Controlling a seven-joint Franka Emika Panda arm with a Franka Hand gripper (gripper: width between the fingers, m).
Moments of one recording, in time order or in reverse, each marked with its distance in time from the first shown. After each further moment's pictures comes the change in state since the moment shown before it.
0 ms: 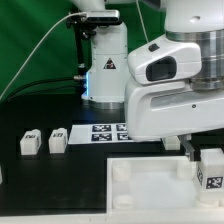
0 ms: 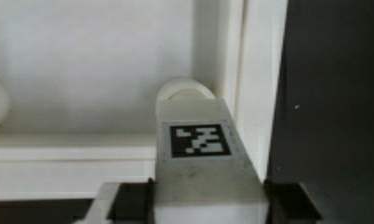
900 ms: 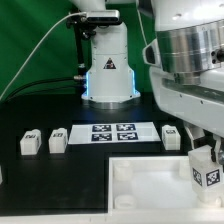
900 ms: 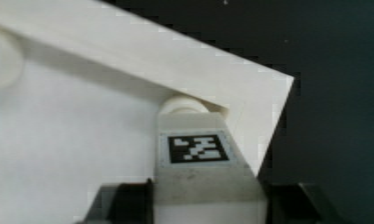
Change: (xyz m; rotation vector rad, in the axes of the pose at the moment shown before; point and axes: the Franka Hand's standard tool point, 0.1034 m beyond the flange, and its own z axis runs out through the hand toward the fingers) arm -0.007 -0.006 0.002 0.073 0.023 1.194
